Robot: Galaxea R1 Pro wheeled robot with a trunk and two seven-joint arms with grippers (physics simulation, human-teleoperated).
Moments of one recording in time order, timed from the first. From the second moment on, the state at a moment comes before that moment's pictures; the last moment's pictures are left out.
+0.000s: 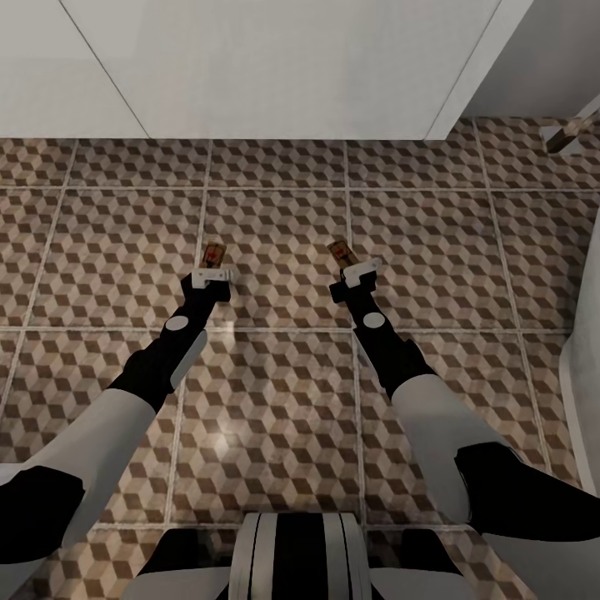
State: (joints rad) left arm -1.09 0.08 -0.34 -0.82 0.25 -0.02 0.17; right arm -1.17 0.17 0.07 -0.60 0.36 -0.11 -0.07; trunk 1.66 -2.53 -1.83
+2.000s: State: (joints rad) left arm -1.24 0.00 -0.31 -0.82 0.25 0.28 0.29; right arm -1.26 0.17 0.07 -0.60 0.36 0.17 -0.03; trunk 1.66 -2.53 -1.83
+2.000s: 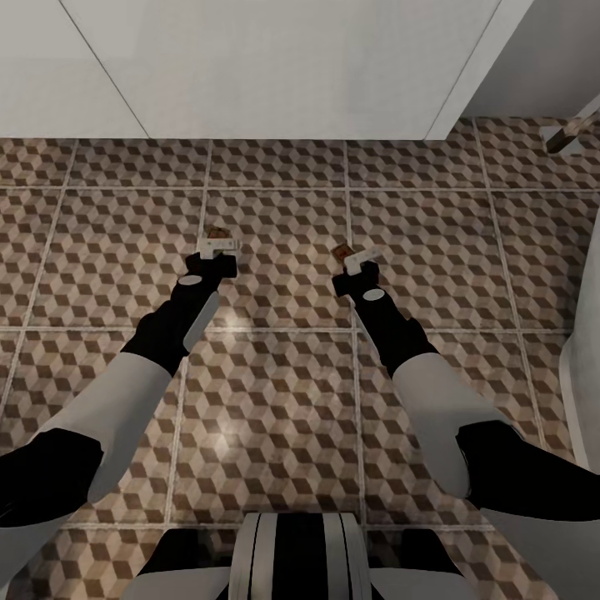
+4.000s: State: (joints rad) left arm -1.23 0.02 -0.31 -0.73 0.24 0.27 0.29; right arm -1.26 0.17 0.07 -0.59 0.35 0.13 -0.03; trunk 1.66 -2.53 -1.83
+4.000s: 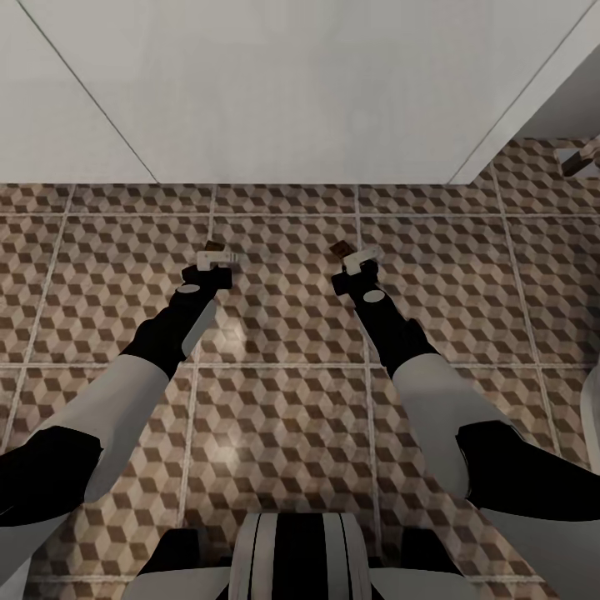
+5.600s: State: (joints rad) left arm -1.23 0.02 -0.31 -0.72 0.24 0.27 0.29; right arm -1.25 0.17 0.07 -0.52 0.35 0.02 -0.02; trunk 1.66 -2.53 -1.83
